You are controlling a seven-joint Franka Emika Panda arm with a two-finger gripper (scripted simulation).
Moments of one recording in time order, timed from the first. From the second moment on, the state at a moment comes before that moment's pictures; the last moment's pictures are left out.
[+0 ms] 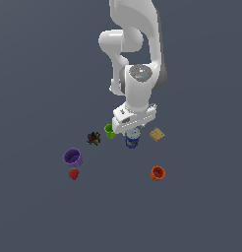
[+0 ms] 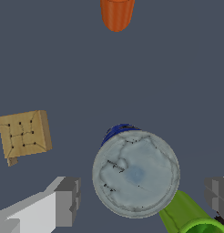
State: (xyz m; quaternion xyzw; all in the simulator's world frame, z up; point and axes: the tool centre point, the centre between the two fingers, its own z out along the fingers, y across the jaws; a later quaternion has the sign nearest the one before) arm -0.059 0.058 0.125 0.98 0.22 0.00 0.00
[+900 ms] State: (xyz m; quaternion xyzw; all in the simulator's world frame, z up) arm -0.060 0.058 0.075 0.97 0.22 0.00 0.00
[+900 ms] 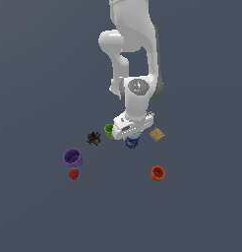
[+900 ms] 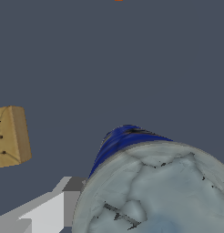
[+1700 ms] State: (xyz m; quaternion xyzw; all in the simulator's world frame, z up) arm -0.062 0.059 0.079 0.97 0.22 0.00 0.00
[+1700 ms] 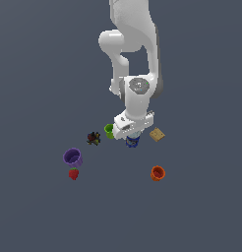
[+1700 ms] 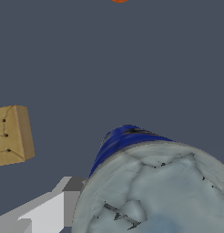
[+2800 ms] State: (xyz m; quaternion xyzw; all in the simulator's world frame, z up) arm -0.070 0.104 0.233 0.97 0.22 0.00 0.00
